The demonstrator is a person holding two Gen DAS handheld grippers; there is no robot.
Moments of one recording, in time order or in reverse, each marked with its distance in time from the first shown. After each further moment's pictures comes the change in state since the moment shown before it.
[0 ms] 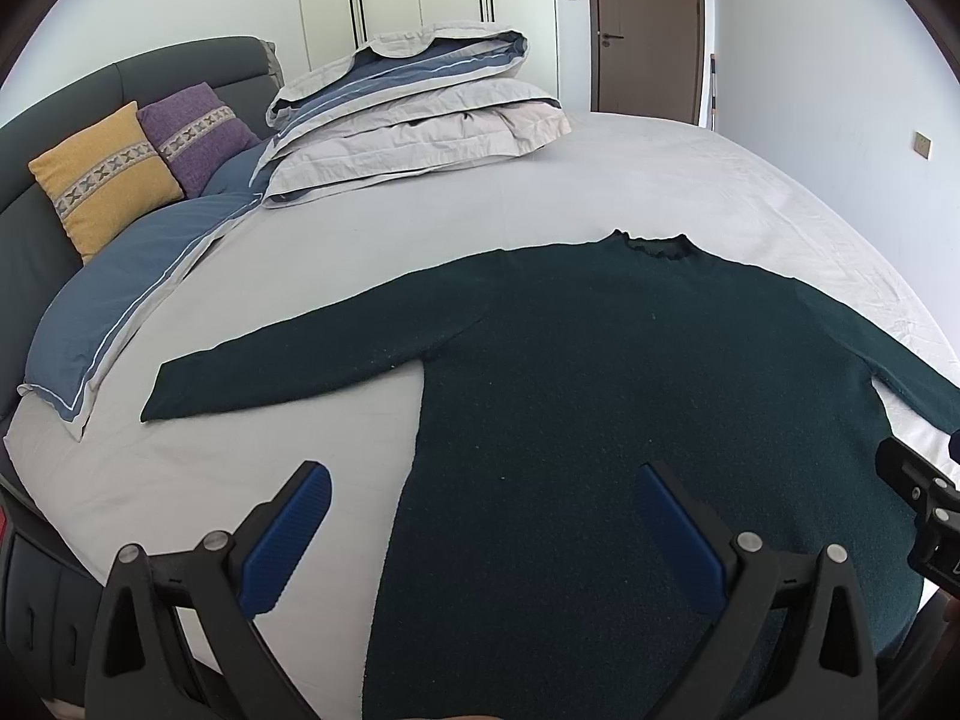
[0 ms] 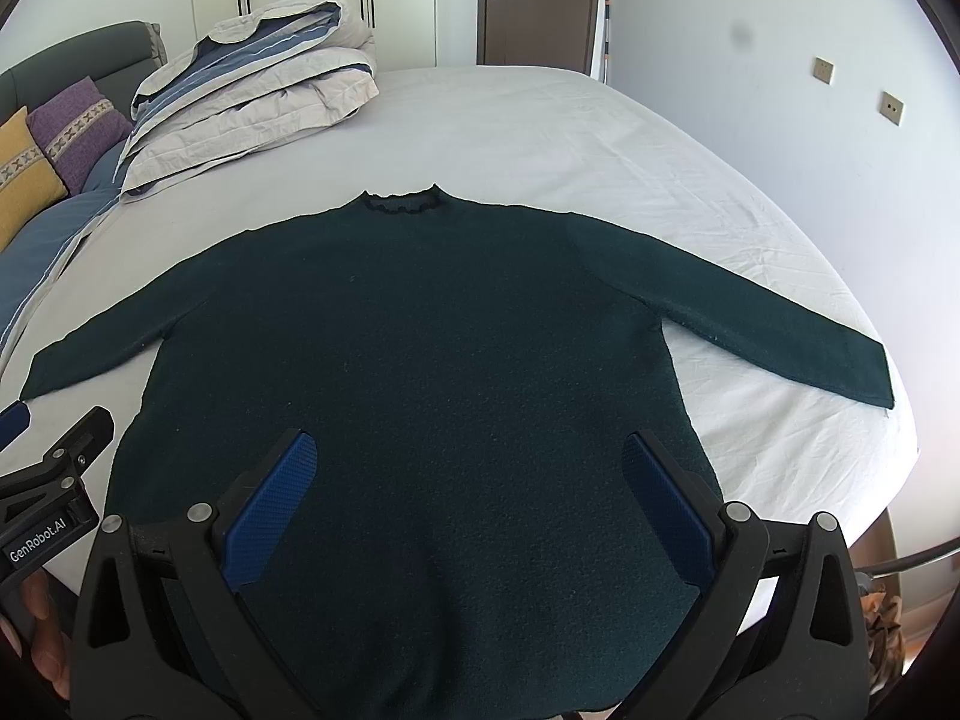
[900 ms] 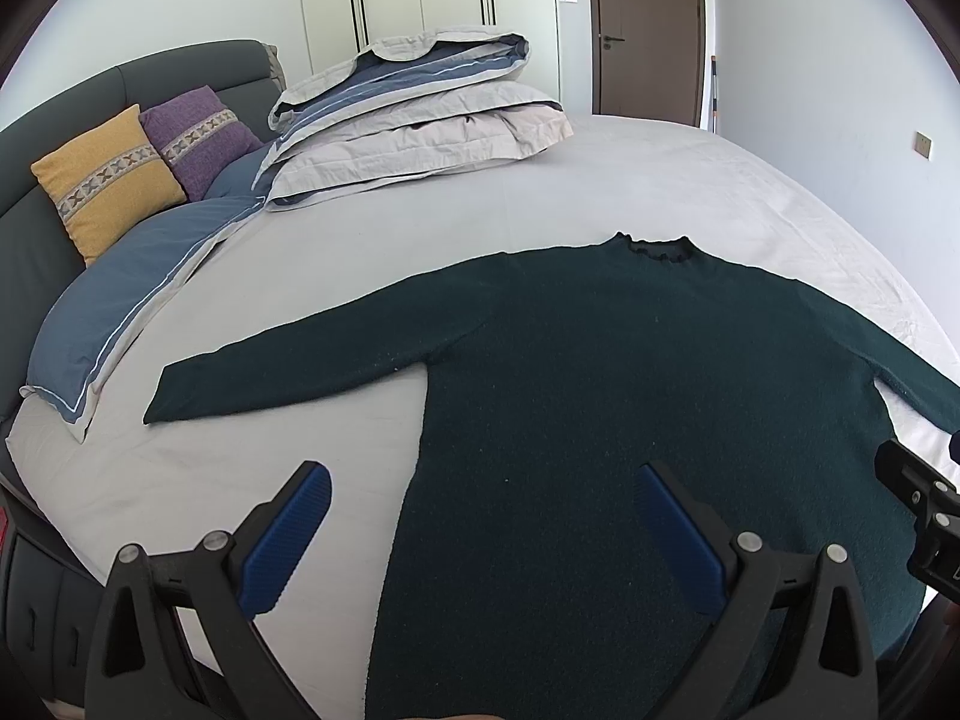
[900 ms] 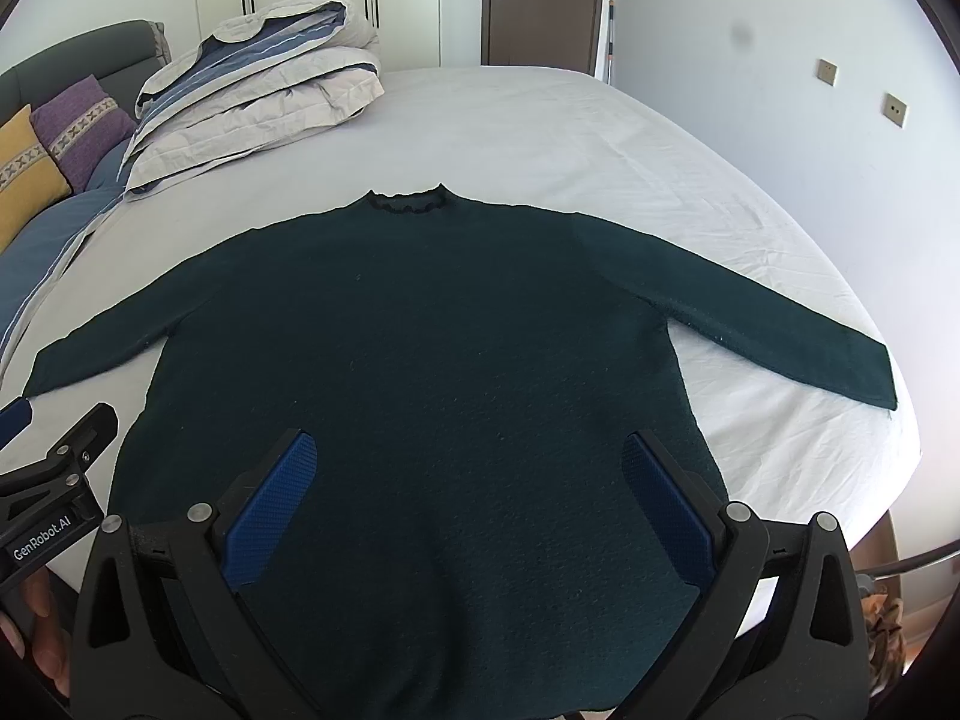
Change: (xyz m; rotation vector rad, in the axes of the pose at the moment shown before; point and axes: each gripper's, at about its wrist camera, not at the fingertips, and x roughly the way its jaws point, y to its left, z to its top) left arm -0.004 0.002 0.000 0.000 -0.009 0.006; right arm 0.000 0.005 -0.004 -0.004 -0.004 0.004
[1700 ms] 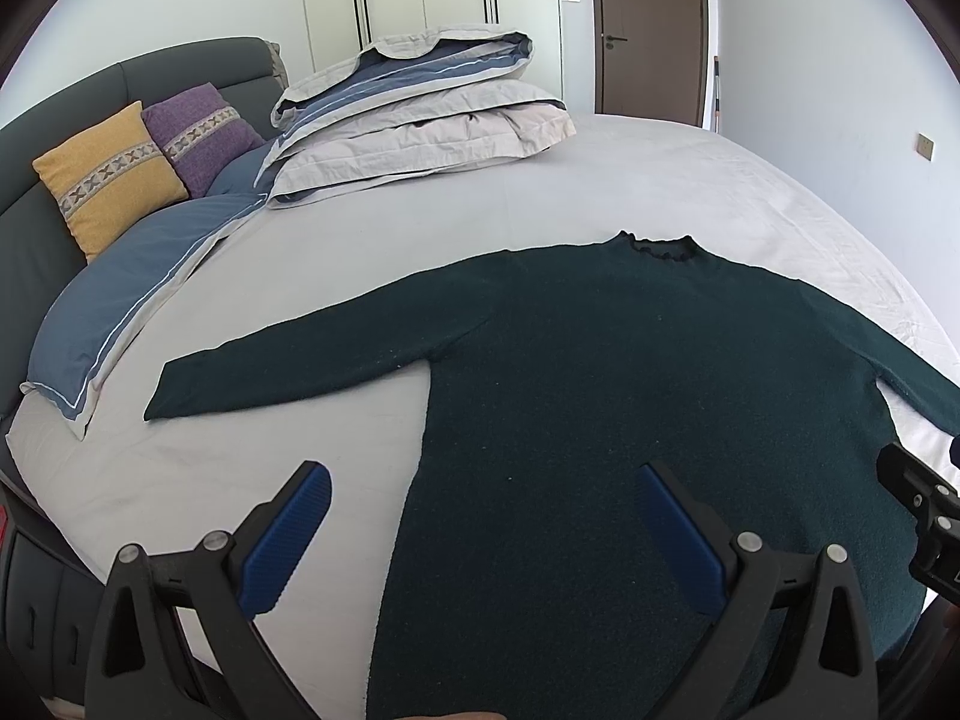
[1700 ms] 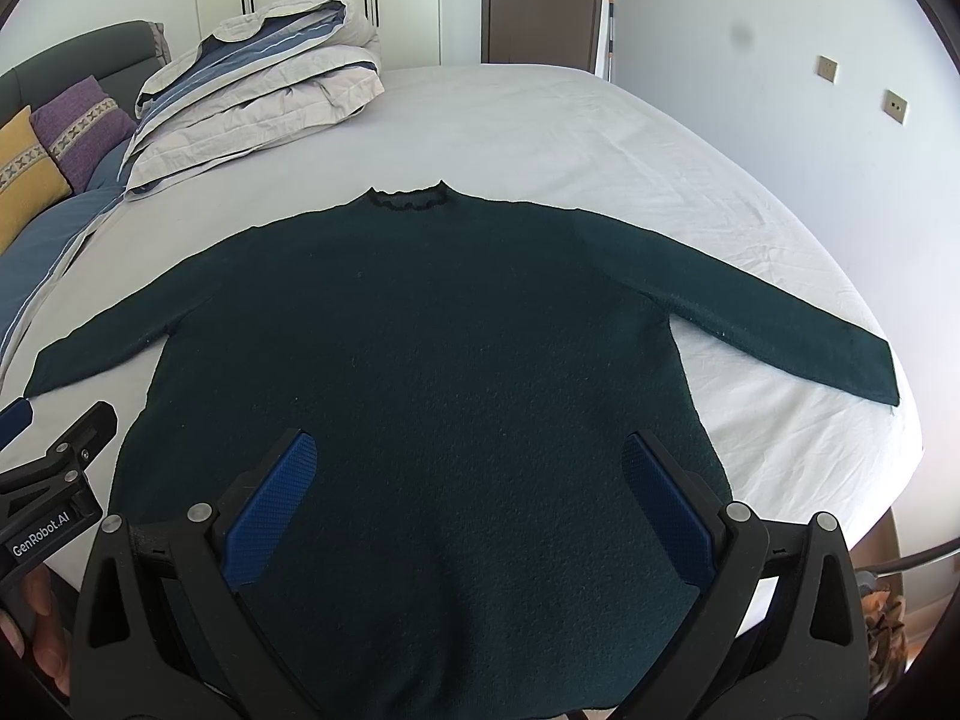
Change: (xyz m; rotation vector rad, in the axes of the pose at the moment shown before) left arm 0.000 0.003 -0.002 0.000 0.004 0.001; right arm -0.001 0.003 -0.002 0.000 0.001 0.000
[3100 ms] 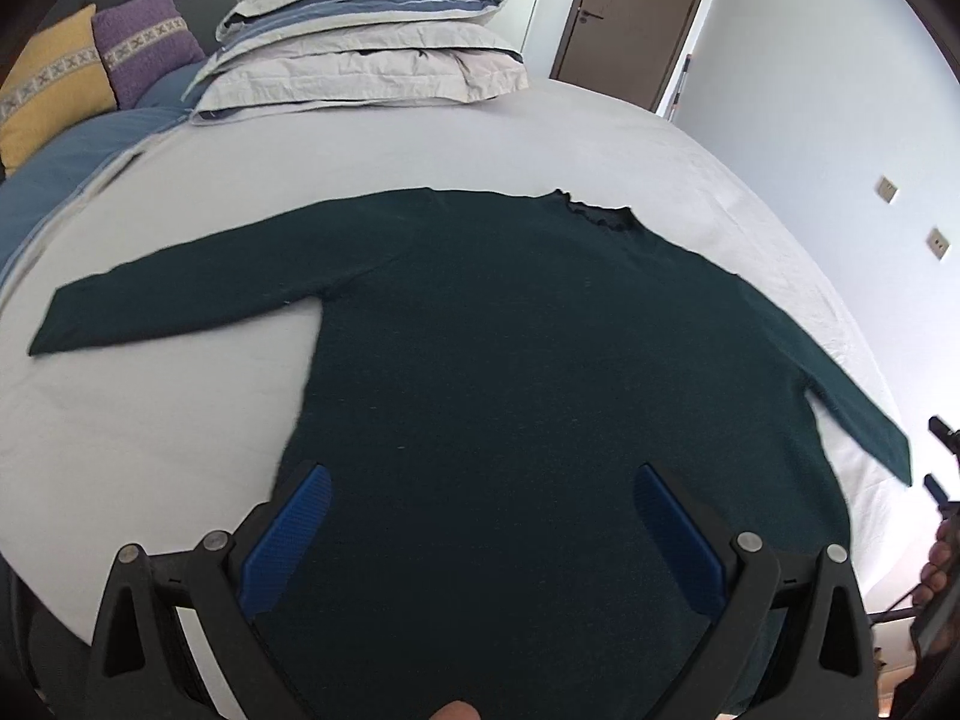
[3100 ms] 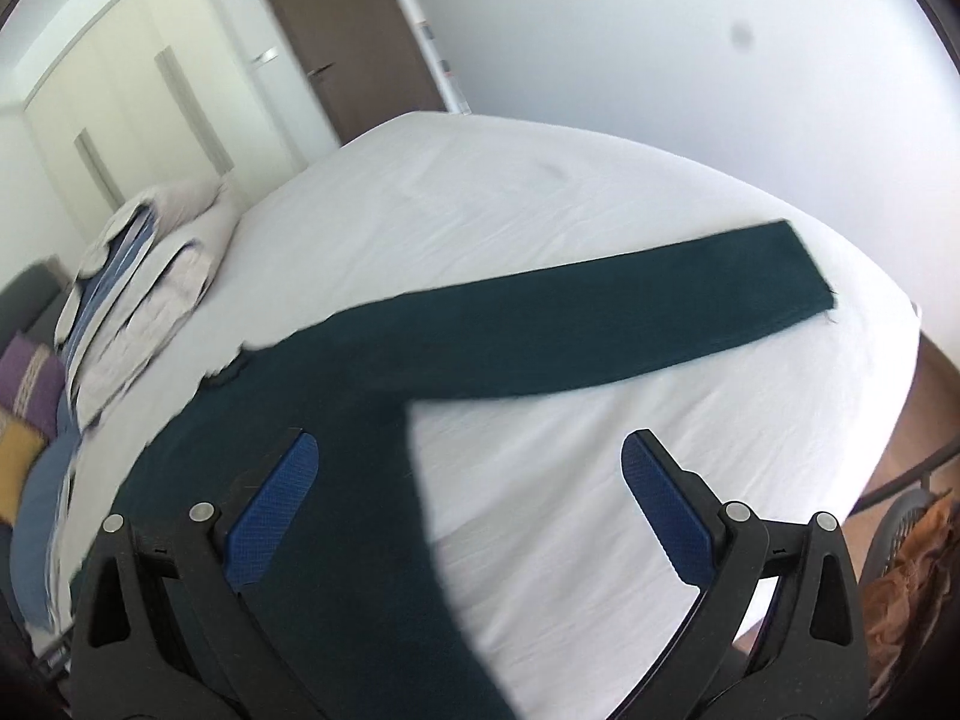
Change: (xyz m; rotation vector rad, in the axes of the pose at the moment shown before) left arm 0.046 -0.004 -0.003 -0.129 0.138 -0.296; right arm 0.026 -0.311 -0.023 0.665 -0.140 -0.026
